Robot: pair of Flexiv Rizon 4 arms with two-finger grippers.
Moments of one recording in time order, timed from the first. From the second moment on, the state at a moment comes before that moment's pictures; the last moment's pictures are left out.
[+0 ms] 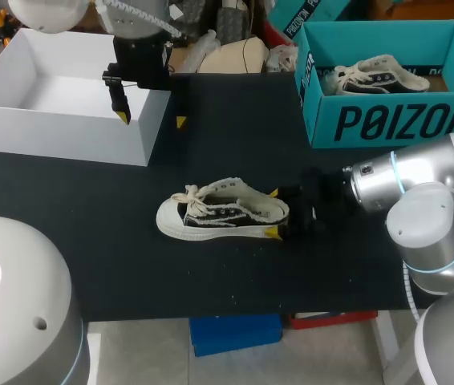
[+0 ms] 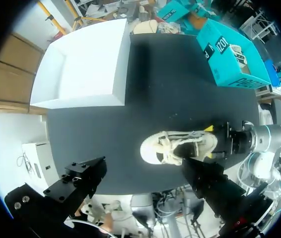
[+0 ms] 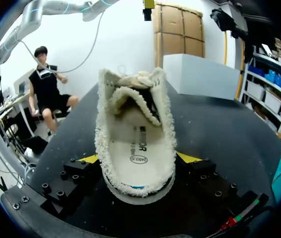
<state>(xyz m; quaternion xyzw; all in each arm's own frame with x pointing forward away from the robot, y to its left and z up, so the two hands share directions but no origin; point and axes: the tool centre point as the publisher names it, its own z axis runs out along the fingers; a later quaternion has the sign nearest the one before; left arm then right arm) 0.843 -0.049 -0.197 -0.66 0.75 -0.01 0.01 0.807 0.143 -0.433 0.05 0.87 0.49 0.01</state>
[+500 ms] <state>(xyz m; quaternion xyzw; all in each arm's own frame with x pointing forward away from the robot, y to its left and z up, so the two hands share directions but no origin) 0.799 -0.079 -0.220 -0.70 0.71 0.02 0.06 0.807 0.143 -0.433 0.05 0.87 0.49 0.01</state>
